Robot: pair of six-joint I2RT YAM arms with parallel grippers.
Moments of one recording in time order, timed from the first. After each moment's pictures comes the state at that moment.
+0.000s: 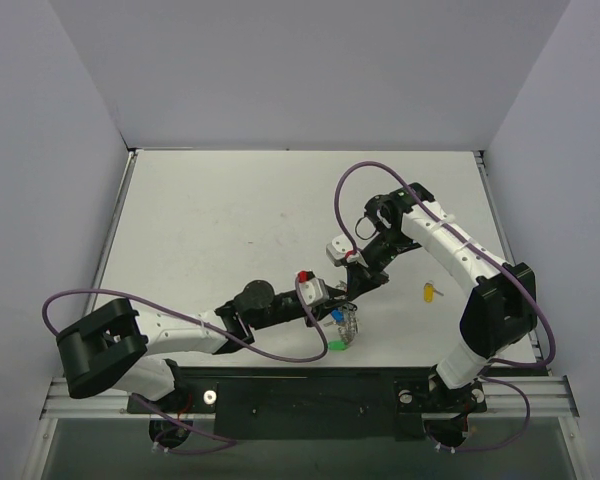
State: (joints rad) left arm -1.09 1.38 0.50 0.90 0.19 0.06; right arm 0.47 1.63 1.39 -1.52 -0.89 -1.64
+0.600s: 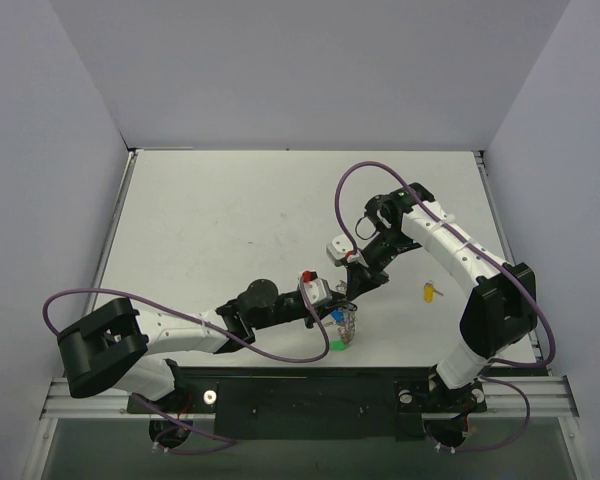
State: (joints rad) left arm -1.09 1.39 0.52 0.83 0.19 0.06; right arm 0.47 1.63 1.39 -1.52 -0.89 -1.64
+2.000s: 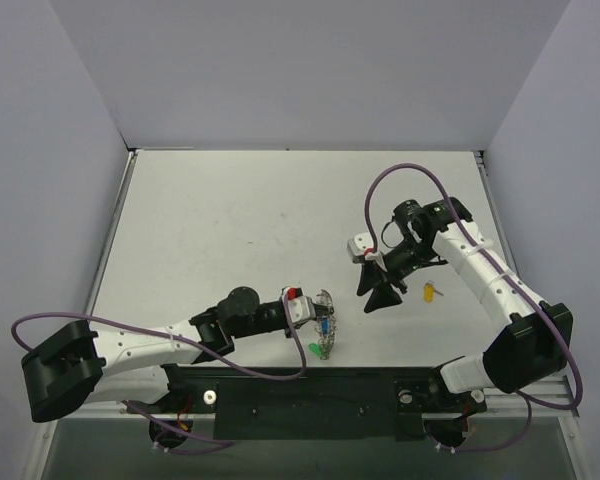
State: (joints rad) left arm -1.09 1.15 0.42 0.64 0.22 0.19; right arm 0.37 1.40 1.24 -1.47 -0.95 -1.43
